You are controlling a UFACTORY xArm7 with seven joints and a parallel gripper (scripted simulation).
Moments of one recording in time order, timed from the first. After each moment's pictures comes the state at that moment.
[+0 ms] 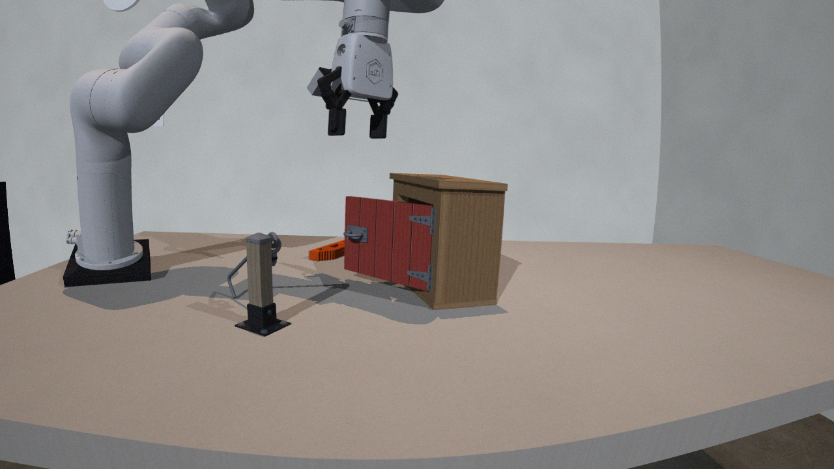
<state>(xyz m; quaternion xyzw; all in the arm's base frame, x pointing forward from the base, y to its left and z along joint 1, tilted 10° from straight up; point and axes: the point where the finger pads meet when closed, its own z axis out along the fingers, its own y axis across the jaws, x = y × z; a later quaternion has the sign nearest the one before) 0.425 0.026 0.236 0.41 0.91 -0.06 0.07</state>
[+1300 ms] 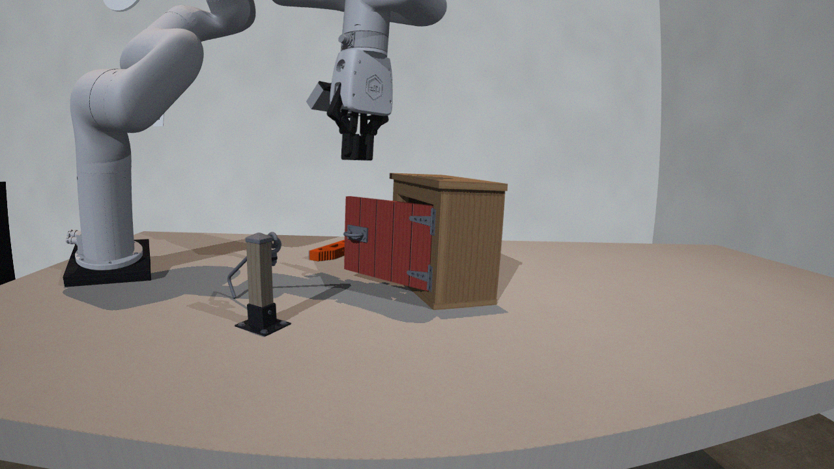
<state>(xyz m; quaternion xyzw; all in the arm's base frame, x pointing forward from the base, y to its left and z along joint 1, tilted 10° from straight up) 0.427 0.022 0.211 0.41 0.91 -0.06 0.06</state>
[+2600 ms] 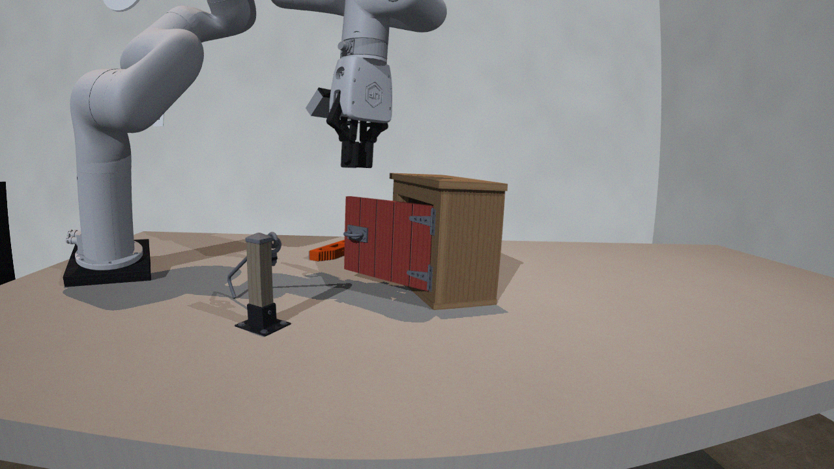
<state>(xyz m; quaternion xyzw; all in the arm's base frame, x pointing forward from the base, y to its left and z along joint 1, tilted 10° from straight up) 0.428 0.020 0.199 0.41 0.91 -0.06 0.06</state>
